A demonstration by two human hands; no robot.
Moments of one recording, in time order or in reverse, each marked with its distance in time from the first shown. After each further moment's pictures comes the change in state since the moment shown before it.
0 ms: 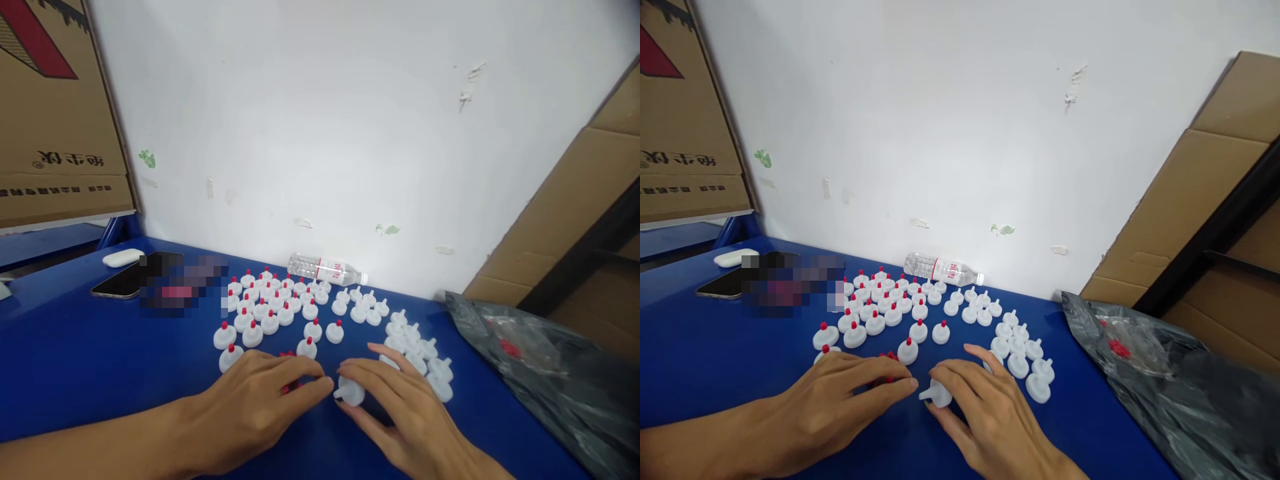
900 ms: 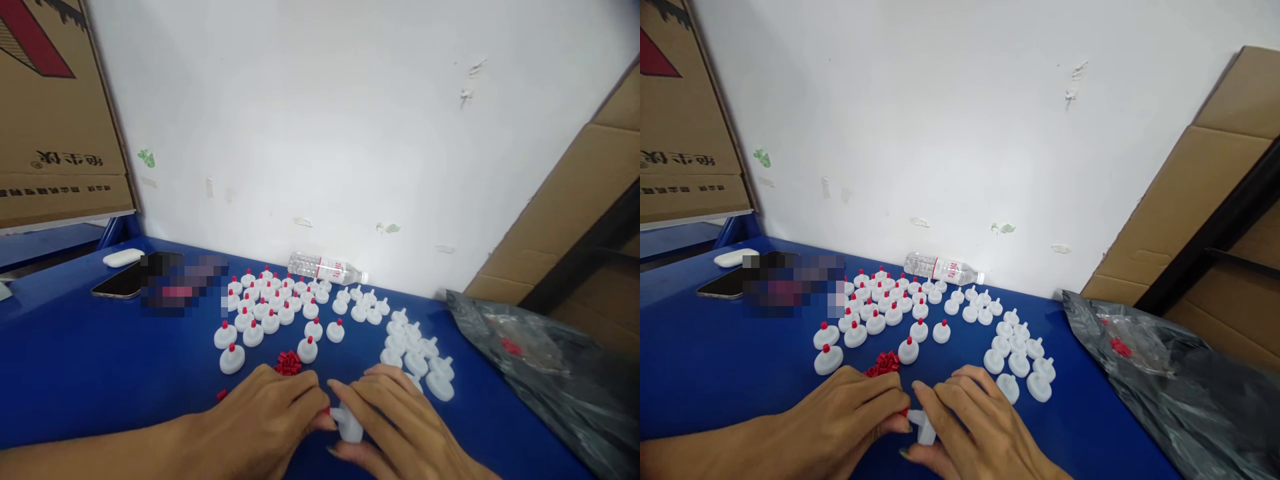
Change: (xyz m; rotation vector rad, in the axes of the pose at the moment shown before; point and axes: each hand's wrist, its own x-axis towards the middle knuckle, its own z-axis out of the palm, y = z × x) left_hand 0.004 0.021 0.007 -0.070 -0.056 -0.095; right_hand 0.007 -0.021 -0.014 -0.010 0.004 -0.061
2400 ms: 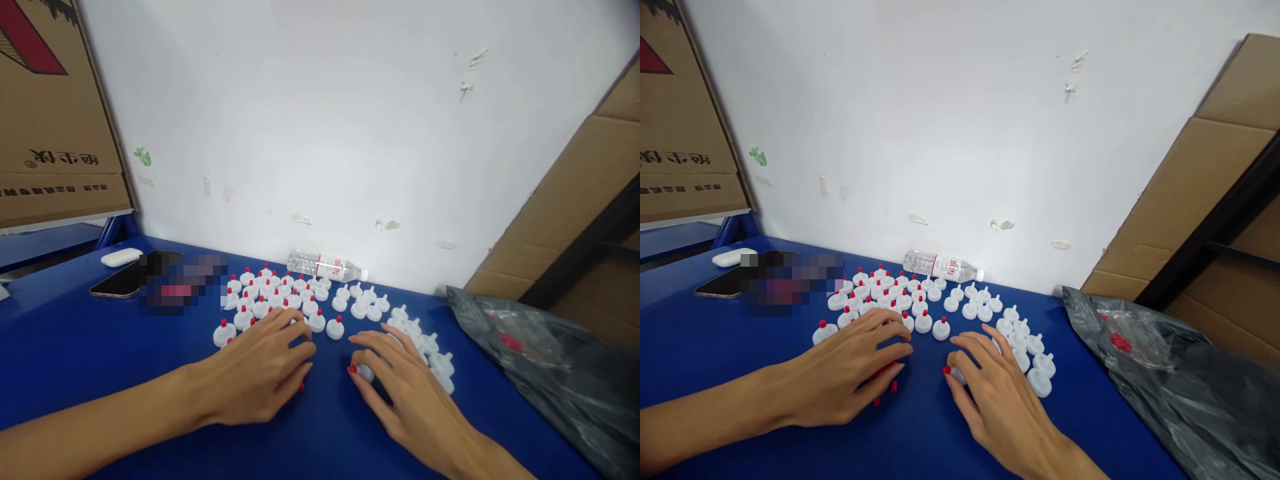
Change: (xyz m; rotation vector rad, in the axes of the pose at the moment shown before) left_hand 0.017 -0.039 -0.013 -0.010 -0.184 -0.061; right_hand -0.016 0.032 0.015 -0.019 -0.183 0.254
